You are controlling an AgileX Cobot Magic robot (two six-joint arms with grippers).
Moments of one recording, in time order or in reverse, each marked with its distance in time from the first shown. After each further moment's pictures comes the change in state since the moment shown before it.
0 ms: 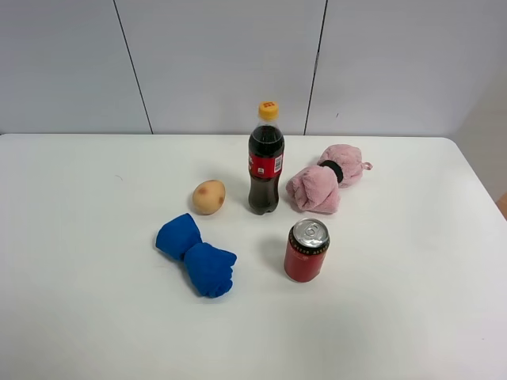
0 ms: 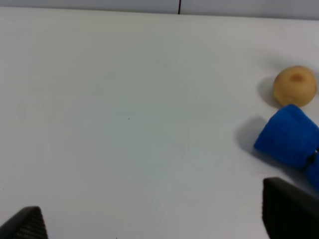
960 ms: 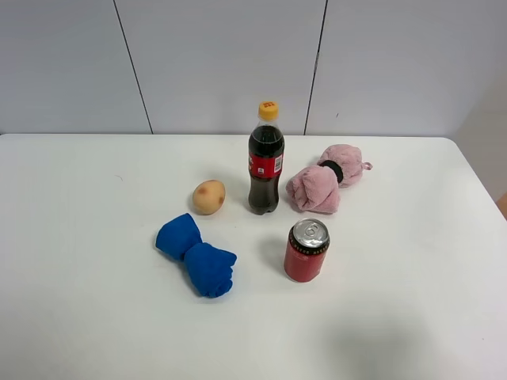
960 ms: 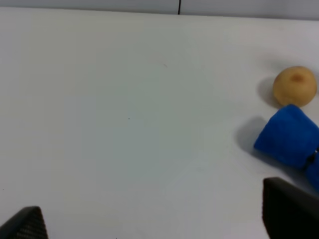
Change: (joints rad) left arm 0.000 0.000 0.000 0.000 0.000 0.000; right arm 0.077 -0.267 0.576 0.069 -0.145 0.027
